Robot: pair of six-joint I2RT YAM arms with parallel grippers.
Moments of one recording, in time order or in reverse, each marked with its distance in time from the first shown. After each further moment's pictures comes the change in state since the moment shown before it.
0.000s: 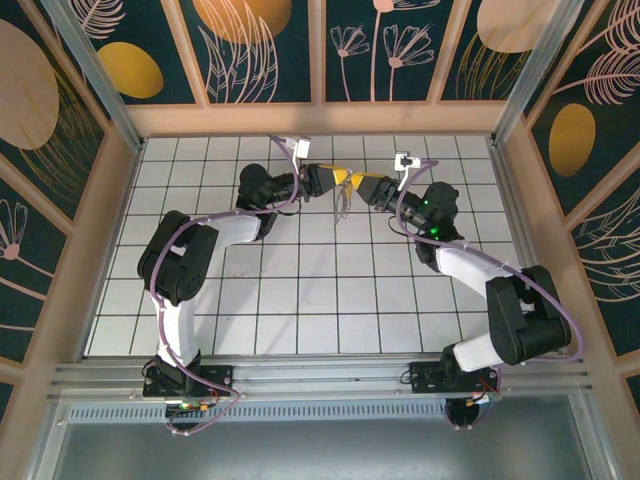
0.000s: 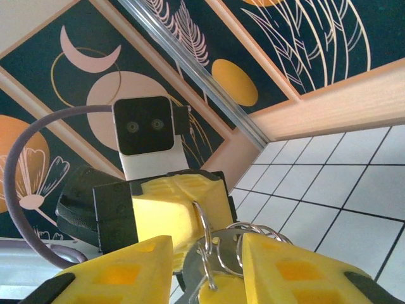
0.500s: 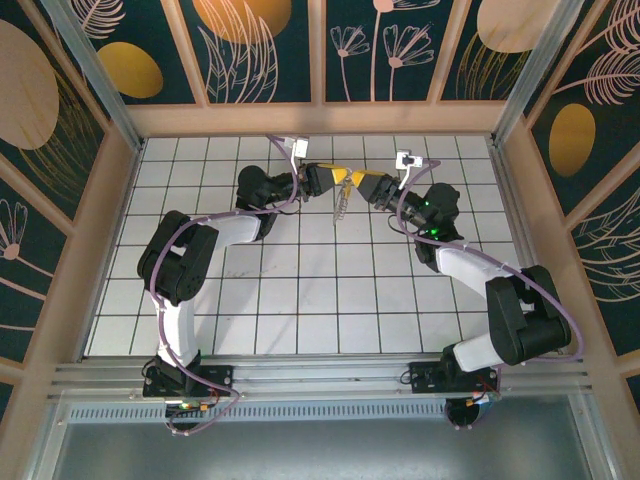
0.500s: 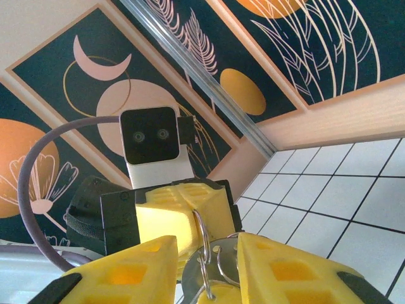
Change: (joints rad) left arm 0.000 0.000 -0.003 0.050 0.000 -0.026; right arm 0.002 0.002 0.000 0.042 0.006 0.023
